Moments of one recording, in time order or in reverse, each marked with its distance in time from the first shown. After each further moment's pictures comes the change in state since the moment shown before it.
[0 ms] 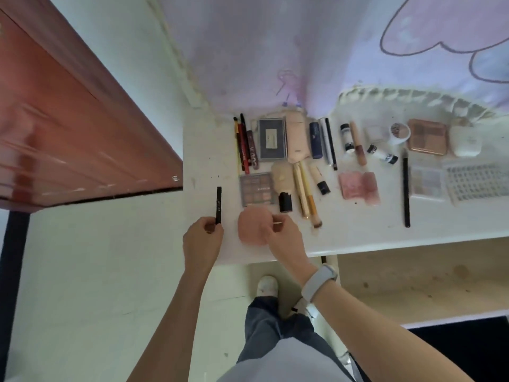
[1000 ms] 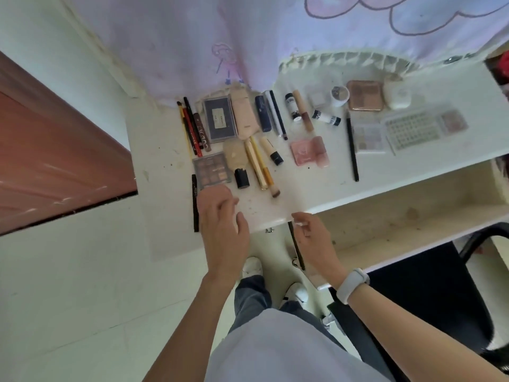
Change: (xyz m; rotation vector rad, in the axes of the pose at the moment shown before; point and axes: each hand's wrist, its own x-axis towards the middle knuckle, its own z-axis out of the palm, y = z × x) left_hand -0.086 0.042 0.055 0.164 0.003 0.556; right_hand -0.055 0.083 -0.091 -0.128 0.211 -0.103
